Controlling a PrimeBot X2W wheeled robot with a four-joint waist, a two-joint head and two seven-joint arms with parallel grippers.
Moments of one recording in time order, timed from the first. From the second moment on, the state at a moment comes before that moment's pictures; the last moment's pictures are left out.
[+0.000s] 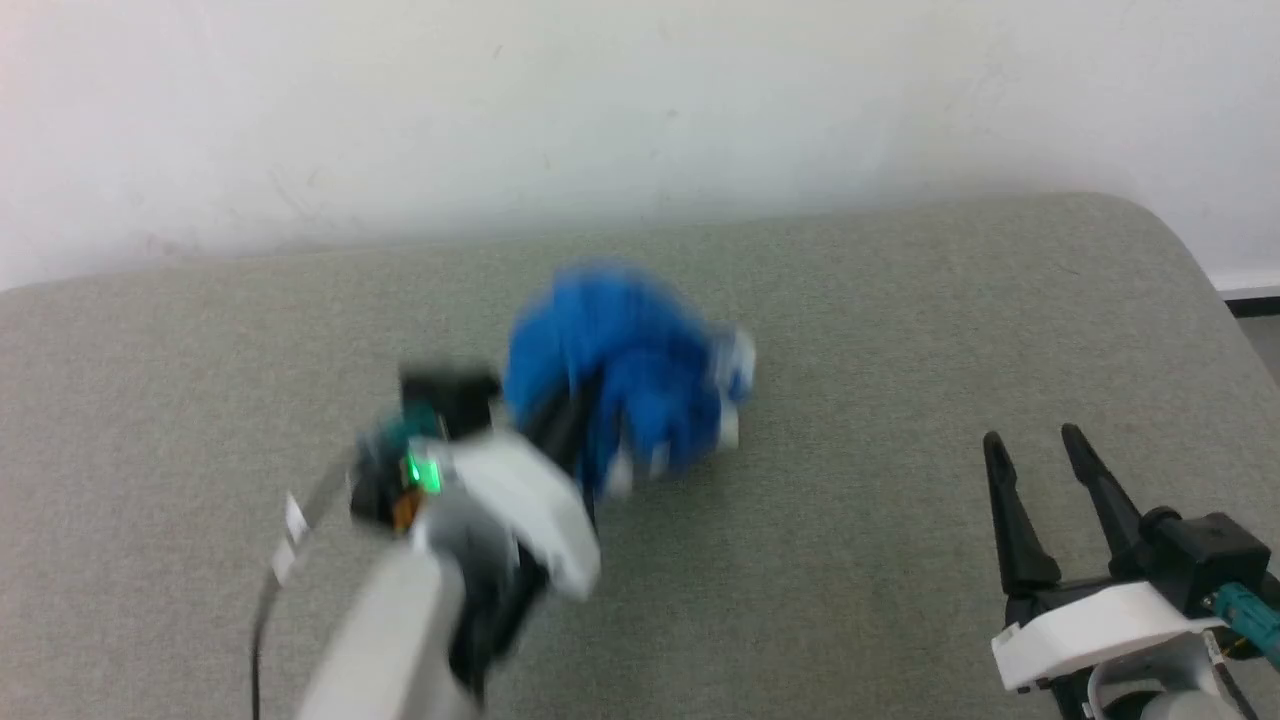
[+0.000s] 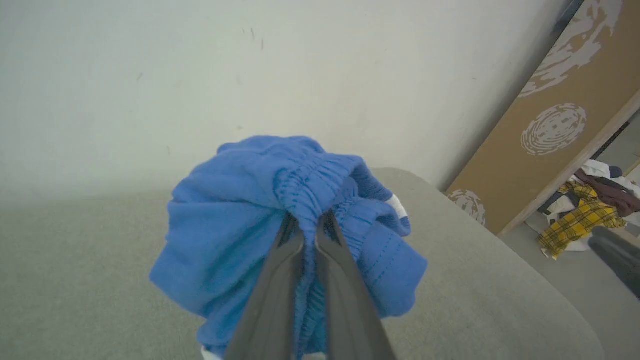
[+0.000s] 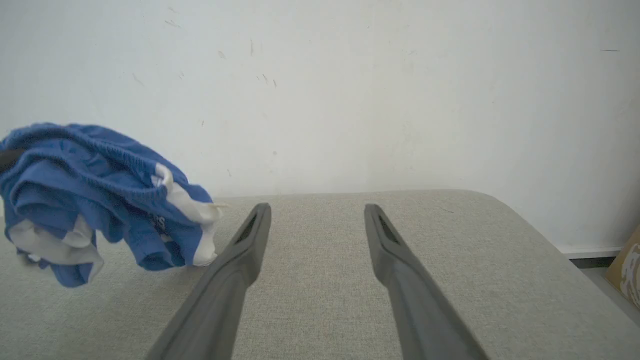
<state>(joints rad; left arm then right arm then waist) -0.36 0.09 -0.30 0.20 -0.45 -0.08 0.13 0.04 -0.05 -0.02 -0.02 0.15 0.13 -0.12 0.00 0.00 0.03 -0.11</state>
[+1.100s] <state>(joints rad) -0.07 0.20 -0.17 0.06 -0.32 0.12 -0.24 0.07 -0.05 -0.02 -0.04 0.15 0.13 -0.08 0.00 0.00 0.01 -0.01</state>
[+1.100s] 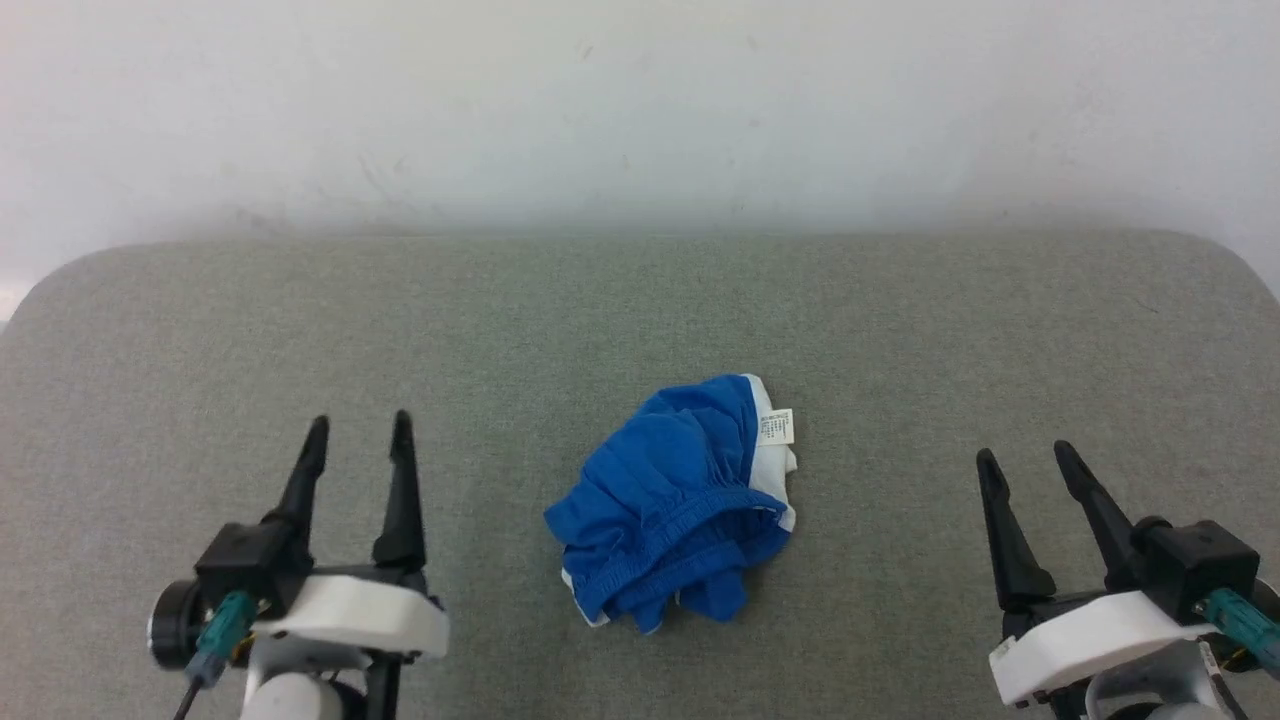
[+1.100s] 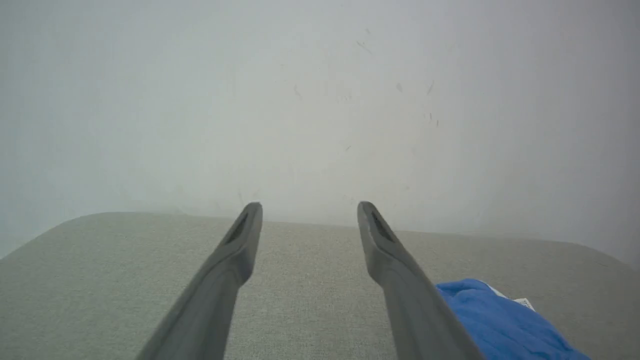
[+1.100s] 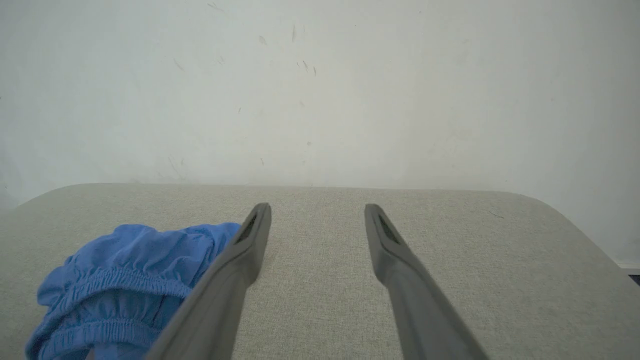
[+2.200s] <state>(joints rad) 0.02 0.09 -0.07 -0.01 -0.24 -0.04 -0.26 -0.37 -0.16 0.26 0.44 0.35 0.13 0.54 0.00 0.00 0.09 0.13</state>
